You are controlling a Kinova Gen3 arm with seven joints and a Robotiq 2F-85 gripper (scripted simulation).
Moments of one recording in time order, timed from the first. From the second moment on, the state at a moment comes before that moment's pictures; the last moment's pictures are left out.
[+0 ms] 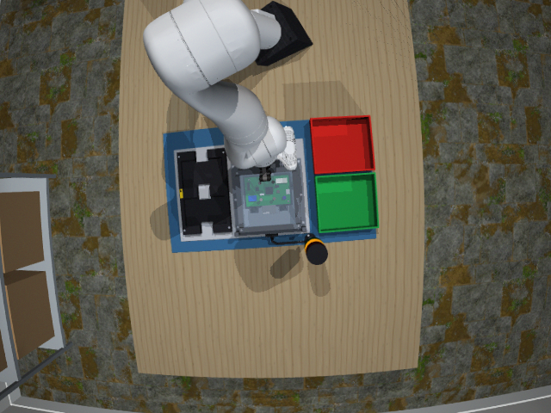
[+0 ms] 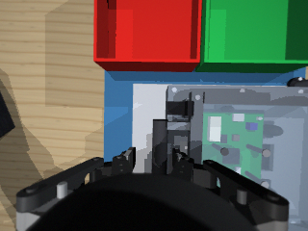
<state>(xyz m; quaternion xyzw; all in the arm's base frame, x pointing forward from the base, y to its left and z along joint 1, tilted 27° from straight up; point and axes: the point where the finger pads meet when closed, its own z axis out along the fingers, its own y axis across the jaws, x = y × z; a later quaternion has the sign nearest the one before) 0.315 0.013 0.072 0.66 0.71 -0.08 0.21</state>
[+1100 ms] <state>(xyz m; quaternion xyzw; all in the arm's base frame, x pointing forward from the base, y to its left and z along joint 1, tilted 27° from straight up) 0.312 0.014 0.097 0.67 0.70 -0.09 0.22</state>
